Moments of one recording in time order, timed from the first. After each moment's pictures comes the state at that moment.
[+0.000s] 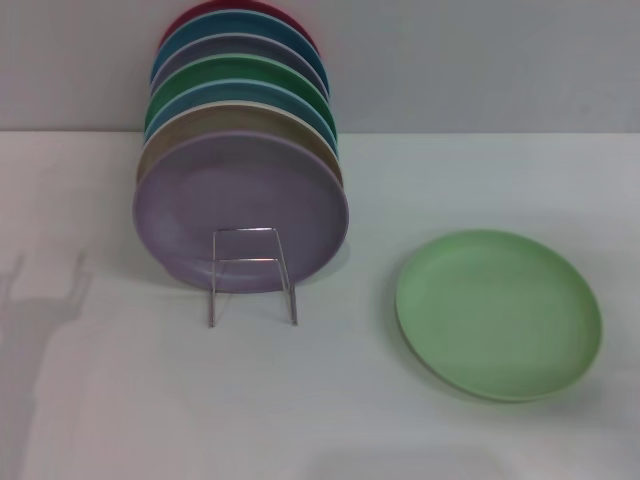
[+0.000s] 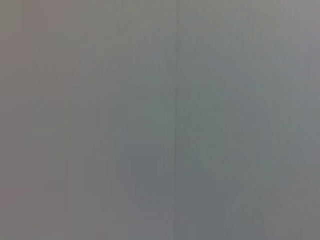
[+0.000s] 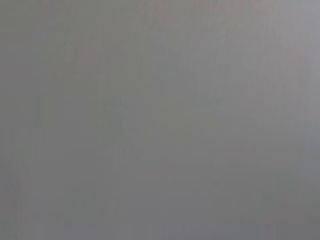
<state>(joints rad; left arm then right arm) -0.27 -2.07 -0.72 -0.24 2.12 1.60 -0.09 0.45 2.07 0.82 0.01 -1.89 -1.62 -0.25</state>
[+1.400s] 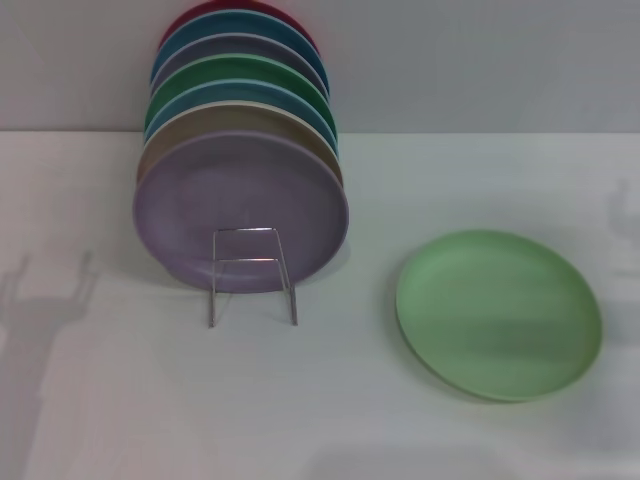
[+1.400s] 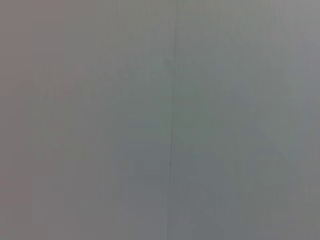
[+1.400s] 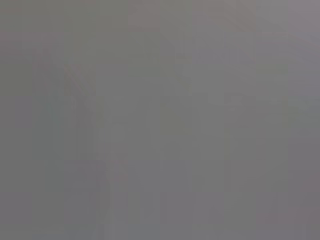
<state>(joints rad) -0.27 -2.08 -0.71 -0.26 2.12 1.60 -0.09 0.47 2.07 0.86 0.26 -1.90 -1.23 -0.39</state>
